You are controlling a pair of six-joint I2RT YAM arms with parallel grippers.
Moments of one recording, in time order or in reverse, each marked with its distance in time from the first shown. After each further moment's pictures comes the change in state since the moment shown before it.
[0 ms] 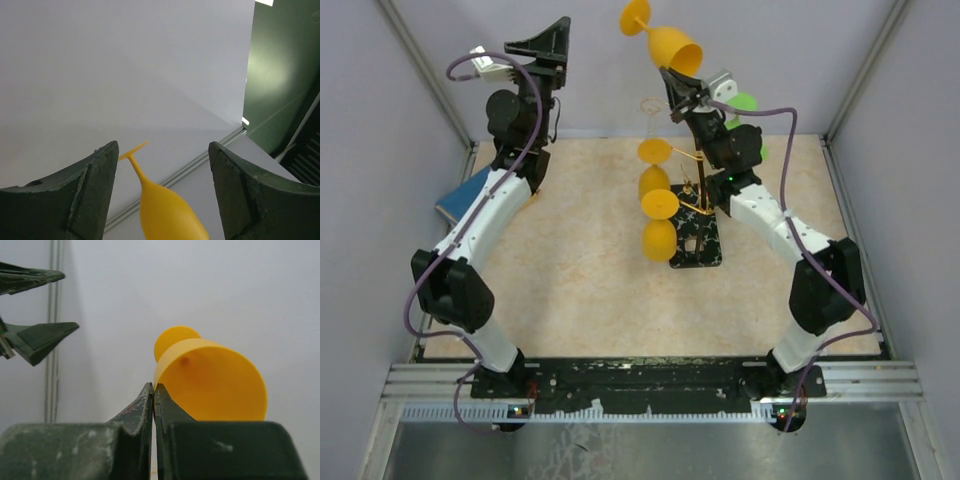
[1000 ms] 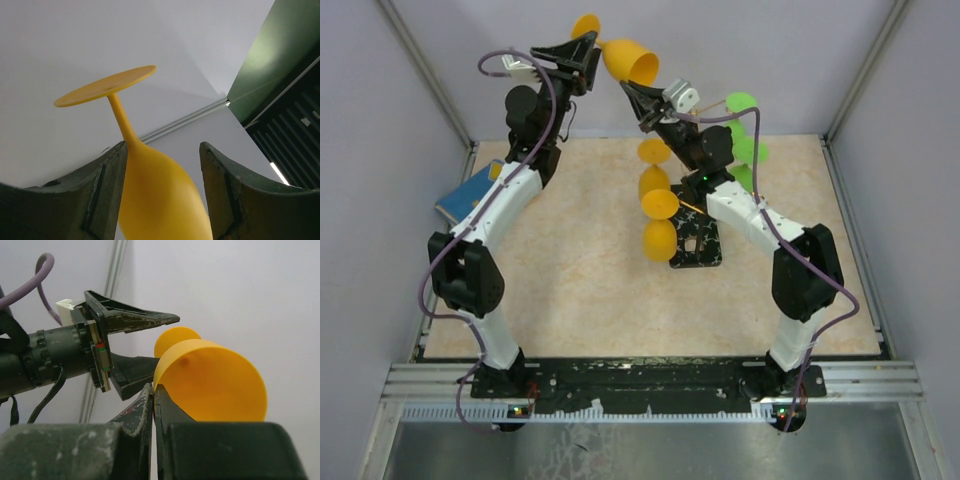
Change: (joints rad) left arm 0.001 0.112 0.034 -0.024 0.197 -0.275; right arm 0.111 0.146 0.096 0.073 -0.125 -0.025
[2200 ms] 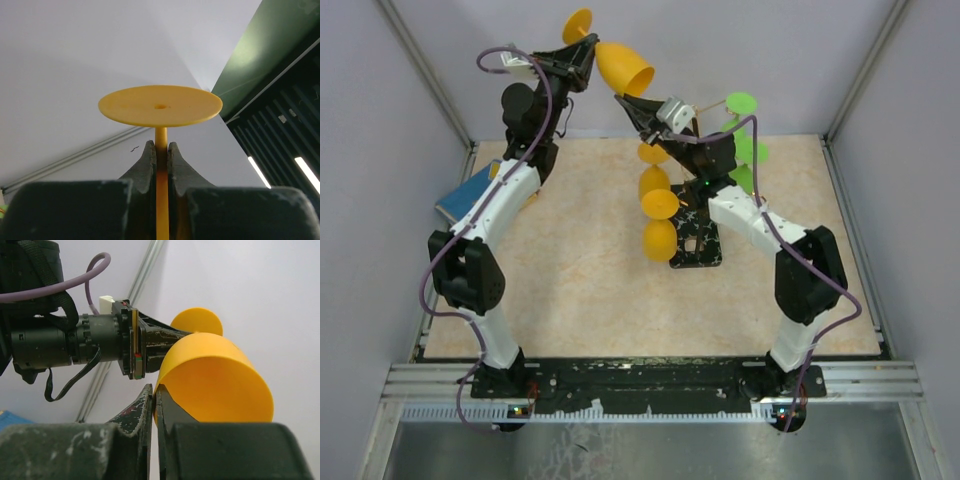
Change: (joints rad) left arm 0.017 0.029 0.046 0.005 0.068 -0.084; right arm -0.001 -0.020 -0.051 0.045 -0.172 -0.098
